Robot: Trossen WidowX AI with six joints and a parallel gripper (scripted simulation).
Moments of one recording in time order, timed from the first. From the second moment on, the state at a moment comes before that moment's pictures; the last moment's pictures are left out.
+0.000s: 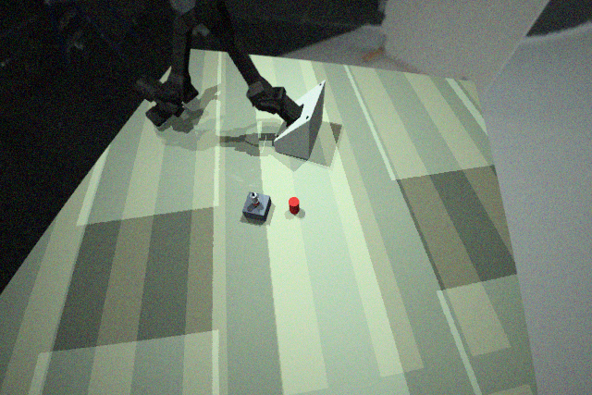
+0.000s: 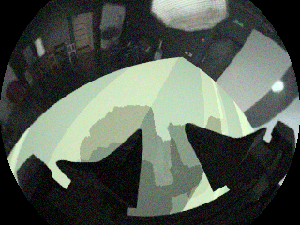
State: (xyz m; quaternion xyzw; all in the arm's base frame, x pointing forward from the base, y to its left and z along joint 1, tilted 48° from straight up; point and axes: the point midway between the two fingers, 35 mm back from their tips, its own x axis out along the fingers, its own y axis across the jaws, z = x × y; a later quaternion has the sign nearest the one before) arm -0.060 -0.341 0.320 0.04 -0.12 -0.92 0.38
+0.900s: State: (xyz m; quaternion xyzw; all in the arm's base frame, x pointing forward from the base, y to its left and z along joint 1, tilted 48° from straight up) arm 0.287 -0.265 0.154 -0.07 0.40 -0.53 0.75
